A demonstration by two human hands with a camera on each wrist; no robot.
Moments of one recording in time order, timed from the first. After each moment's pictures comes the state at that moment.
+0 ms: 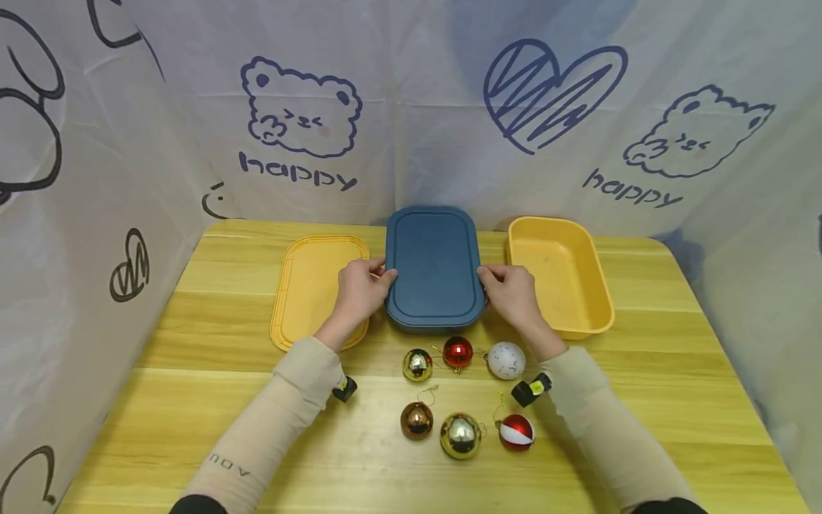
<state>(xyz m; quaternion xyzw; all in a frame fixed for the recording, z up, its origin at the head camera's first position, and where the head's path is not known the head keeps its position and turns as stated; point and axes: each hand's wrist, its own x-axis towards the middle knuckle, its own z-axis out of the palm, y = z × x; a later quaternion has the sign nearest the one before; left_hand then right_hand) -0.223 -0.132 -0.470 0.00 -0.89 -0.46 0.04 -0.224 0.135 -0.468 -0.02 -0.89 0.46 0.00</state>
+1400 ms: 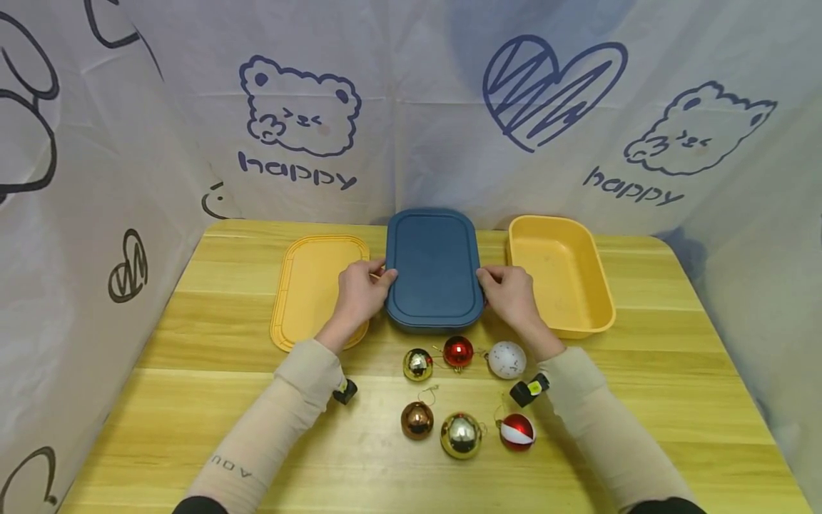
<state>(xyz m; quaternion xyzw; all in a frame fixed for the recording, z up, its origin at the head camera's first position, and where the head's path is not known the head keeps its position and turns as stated) -0.222 -0.132 -0.478 -0.01 -0.88 -0.46 0.04 -0.224 0.134 -0.472 -0.01 -0.90 0.44 0.00</state>
